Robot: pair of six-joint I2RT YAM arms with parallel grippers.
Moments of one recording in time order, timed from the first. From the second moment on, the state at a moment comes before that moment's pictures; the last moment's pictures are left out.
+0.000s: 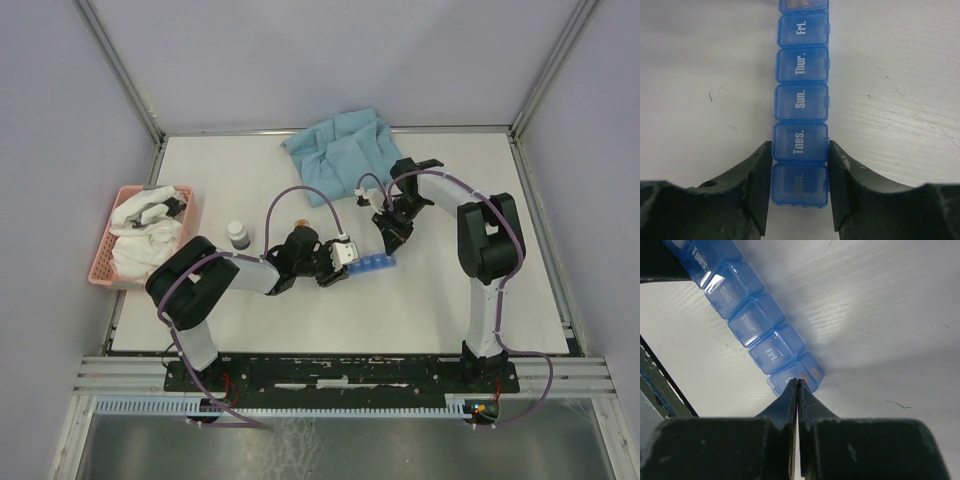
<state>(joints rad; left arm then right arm) -0.74 1.77 0.69 0.51 0.42 0.47 0.30 2.09 1.57 -1.09 -0.55 -0.72</state>
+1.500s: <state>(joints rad) -0.74 1.77 0.69 0.51 0.42 0.47 0.43 1.98 1.46 -1.03 -0.35 -0.84</state>
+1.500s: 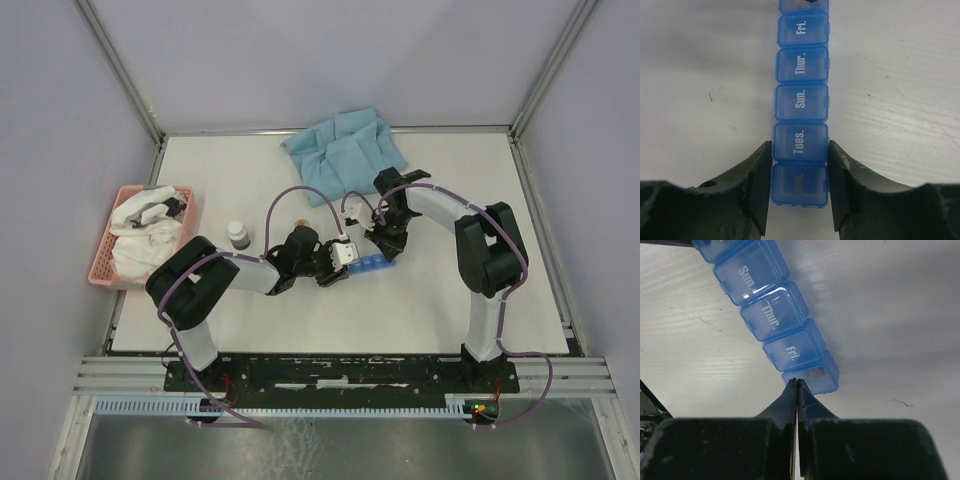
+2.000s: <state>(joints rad) -0.74 1.77 0.69 0.51 0.42 0.47 0.39 1.94 1.45 -1.02 -0.43 -0.82</state>
